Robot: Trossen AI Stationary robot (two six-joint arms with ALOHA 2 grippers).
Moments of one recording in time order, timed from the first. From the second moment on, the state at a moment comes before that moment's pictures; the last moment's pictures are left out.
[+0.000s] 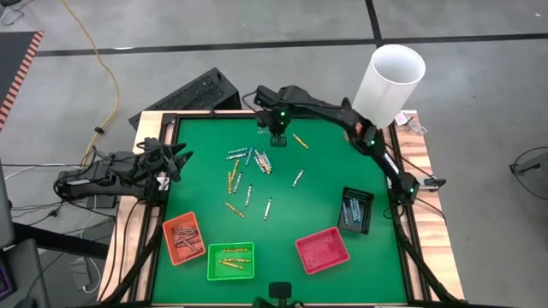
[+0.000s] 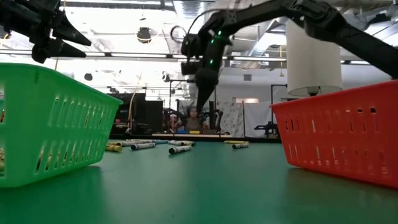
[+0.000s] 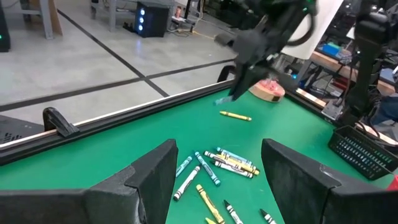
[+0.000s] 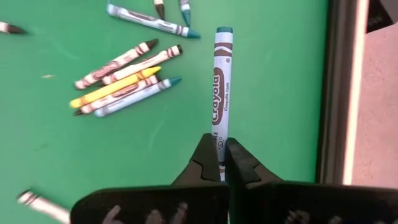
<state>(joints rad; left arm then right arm) 0.00 0.07 0.46 -0.56 -0.65 -0.42 -0.47 2.30 2.34 -1.23 -0.08 -0.47</state>
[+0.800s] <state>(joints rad) 0.00 0.07 0.46 -0.56 -0.65 -0.42 -0.29 2.05 2.21 -1.57 -0.08 -0.26</state>
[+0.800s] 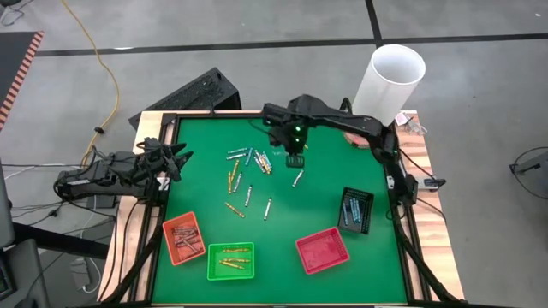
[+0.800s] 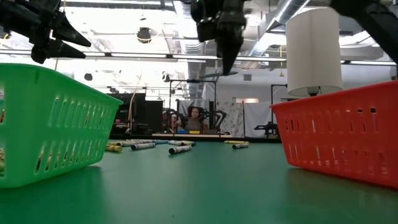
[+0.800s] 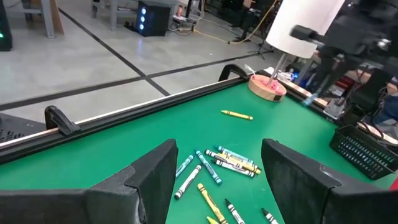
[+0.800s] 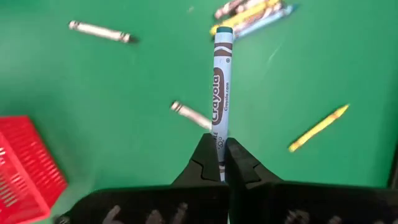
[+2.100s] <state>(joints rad) 0.00 0.07 0.46 -0.57 -0.66 -0.43 0.48 1.27 0.96 -1.21 0.20 1.78</state>
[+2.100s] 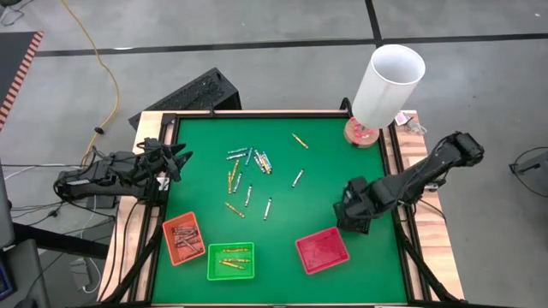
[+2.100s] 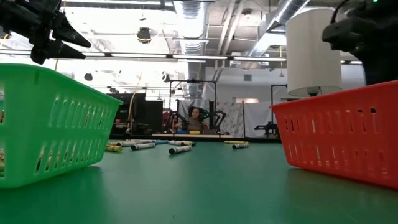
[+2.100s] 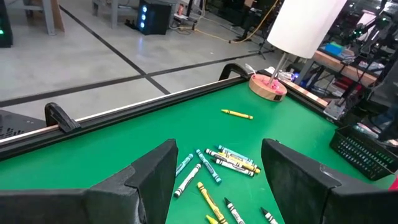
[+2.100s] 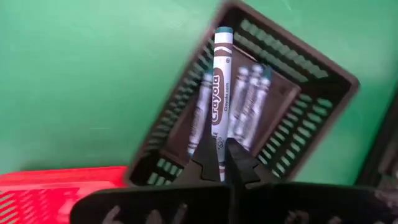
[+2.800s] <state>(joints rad) 0.00 0.07 0.46 -0.57 -0.66 -0.43 0.47 1.35 0.80 -1.05 0.11 1.83</state>
